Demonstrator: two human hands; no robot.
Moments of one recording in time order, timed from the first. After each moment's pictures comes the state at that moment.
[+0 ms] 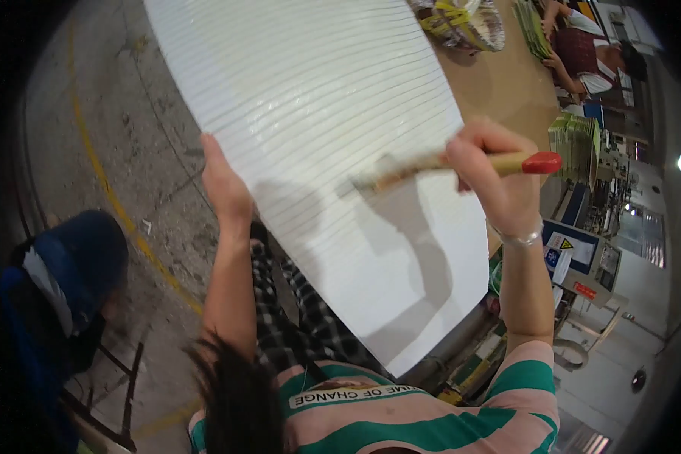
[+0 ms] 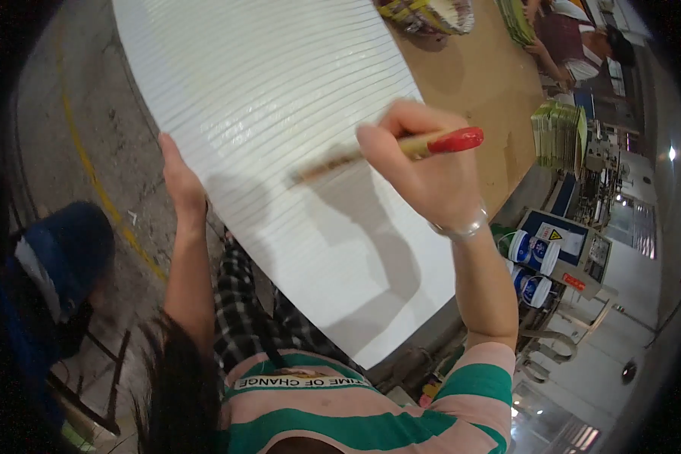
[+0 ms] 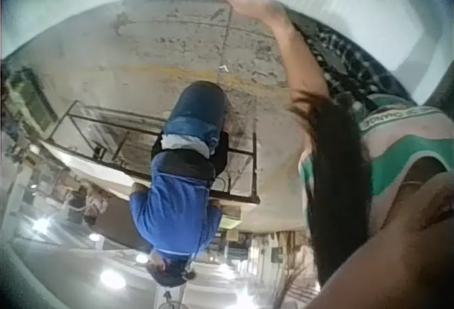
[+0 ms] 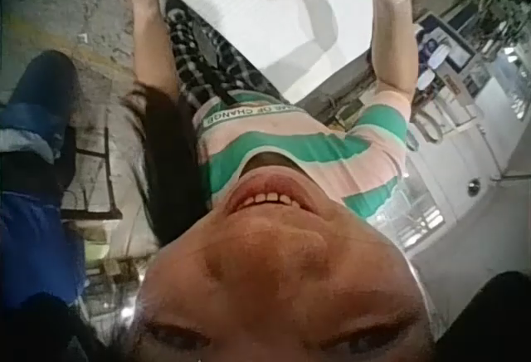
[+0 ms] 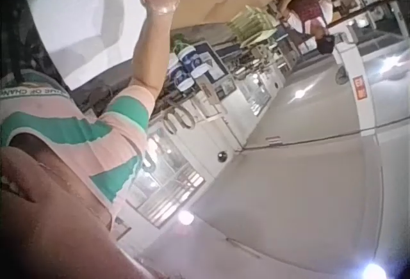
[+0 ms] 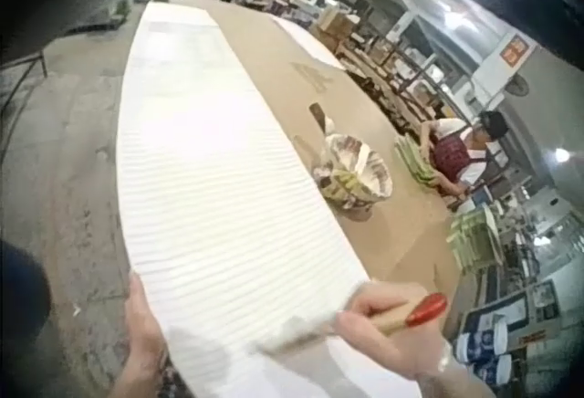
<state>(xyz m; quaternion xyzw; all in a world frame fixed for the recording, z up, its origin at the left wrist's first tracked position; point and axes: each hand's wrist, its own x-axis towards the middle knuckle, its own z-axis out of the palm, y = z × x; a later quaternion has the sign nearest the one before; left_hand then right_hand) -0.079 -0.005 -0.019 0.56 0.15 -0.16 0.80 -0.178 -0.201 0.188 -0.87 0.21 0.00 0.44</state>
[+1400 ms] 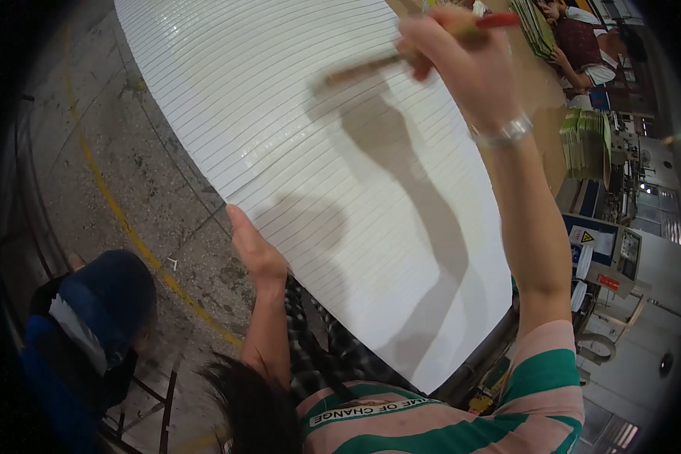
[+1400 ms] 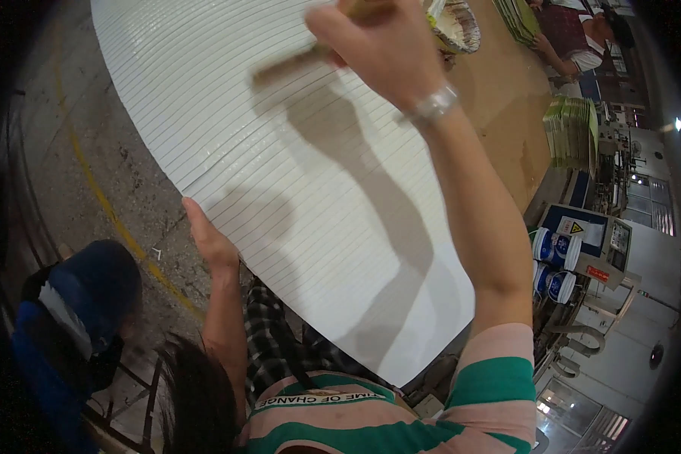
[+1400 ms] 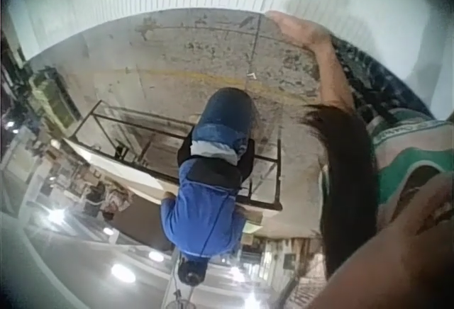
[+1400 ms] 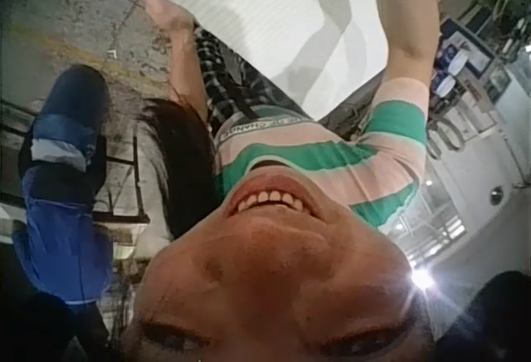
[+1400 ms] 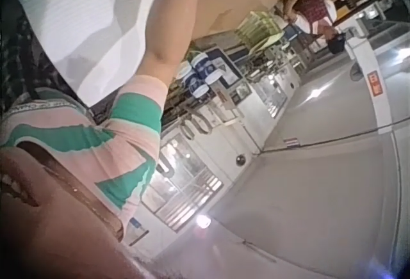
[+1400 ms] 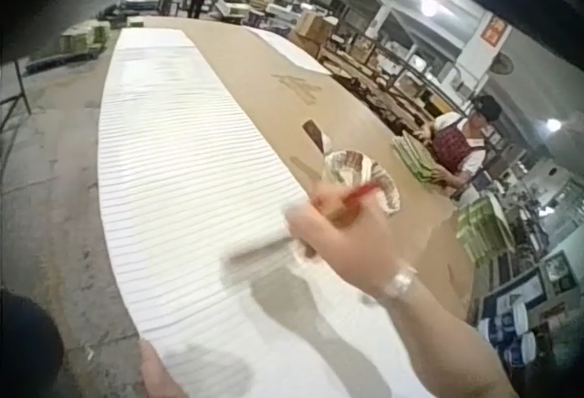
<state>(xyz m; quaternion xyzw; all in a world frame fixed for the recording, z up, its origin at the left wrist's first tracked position) -0.088 -0.005 -0.024 0.54 0.14 -0.17 0.81 -0.039 -0.242 0.153 -0.88 0.08 -0.15 0.44</state>
